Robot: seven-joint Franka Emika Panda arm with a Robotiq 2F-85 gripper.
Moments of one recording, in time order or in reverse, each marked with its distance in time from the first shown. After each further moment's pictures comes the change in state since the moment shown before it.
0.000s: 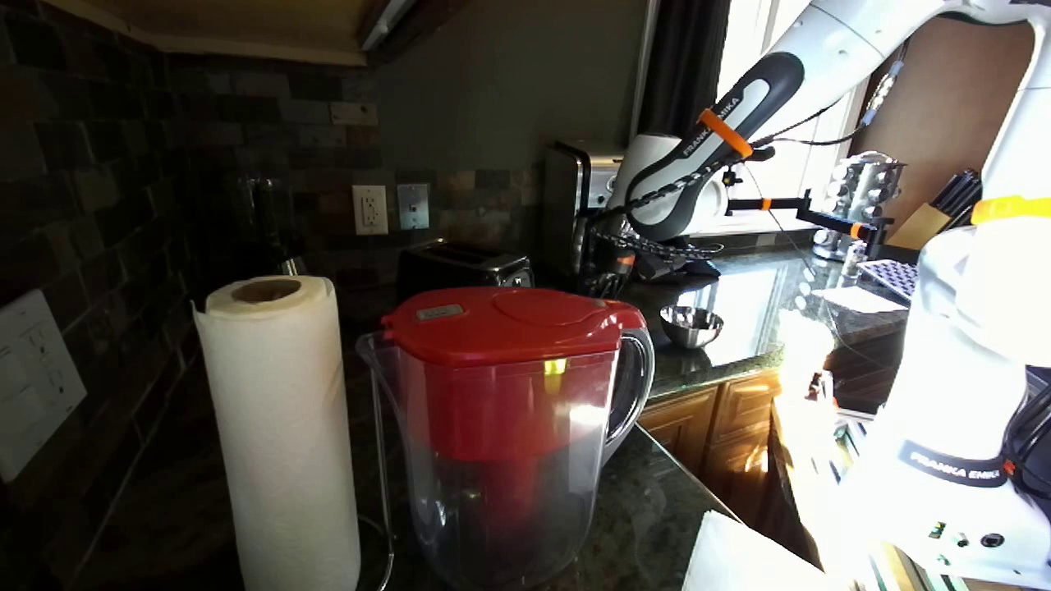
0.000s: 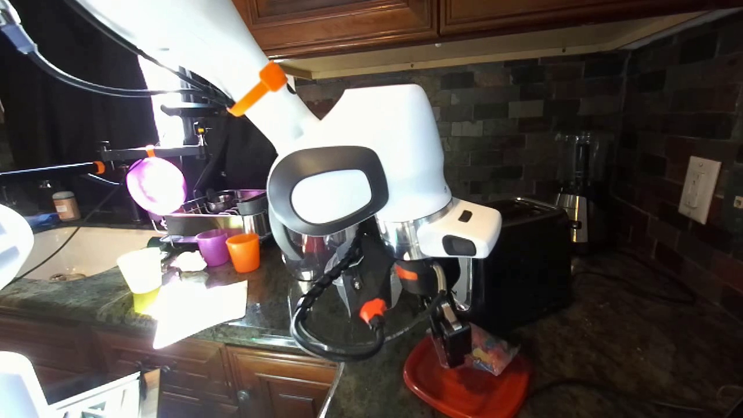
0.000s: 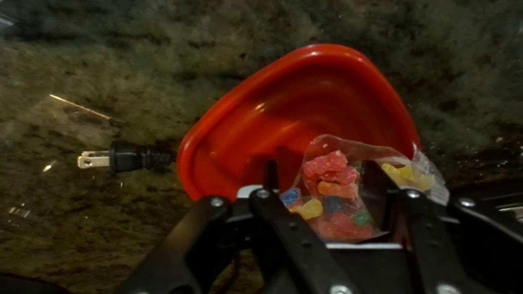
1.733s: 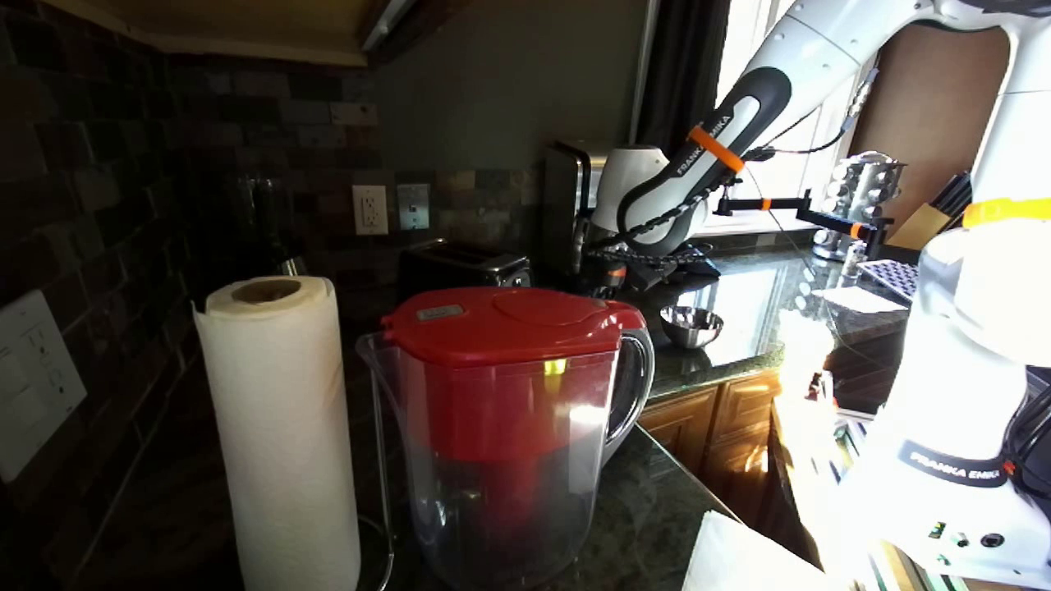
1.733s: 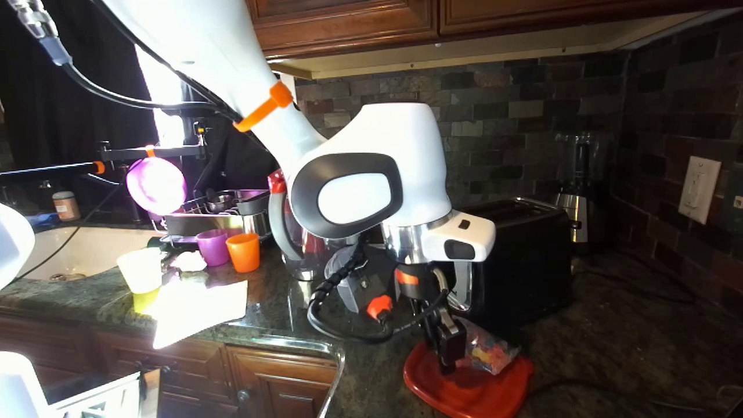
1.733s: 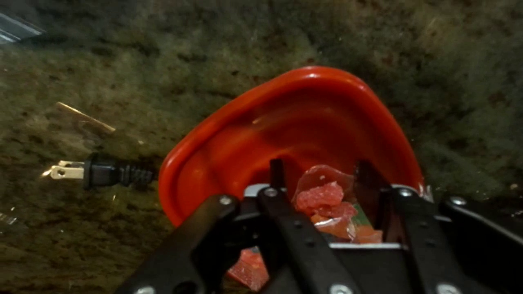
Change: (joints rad) arm -0.010 0.064 0.037 0.042 -0.161 -0.061 0.111
